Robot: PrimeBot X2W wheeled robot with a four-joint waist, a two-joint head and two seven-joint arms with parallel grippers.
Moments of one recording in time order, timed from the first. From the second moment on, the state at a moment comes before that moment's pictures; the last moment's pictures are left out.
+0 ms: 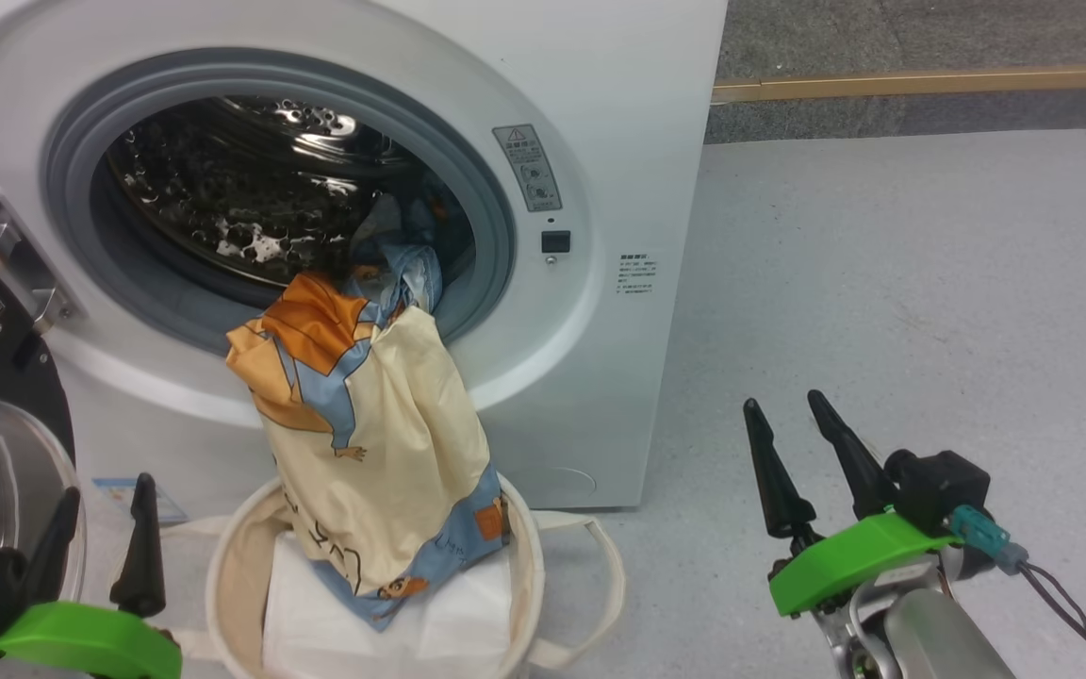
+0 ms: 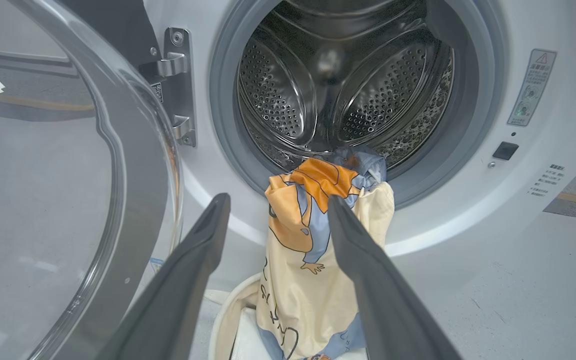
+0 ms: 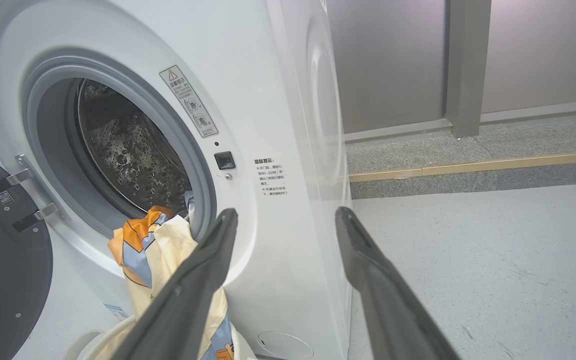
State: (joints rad) left arm -0.10 0.49 -0.22 0.18 -0.70 0.20 -0.18; right arm -0.24 -0.06 0.20 0.37 0.29 0.12 -0.26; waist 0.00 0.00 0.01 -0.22
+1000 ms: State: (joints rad) left arm -0.13 0.49 -0.27 0.20 -0.70 0.19 -0.16; right arm -0.24 -0.06 0.20 0.37 0.29 0.12 -0.26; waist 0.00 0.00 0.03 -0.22
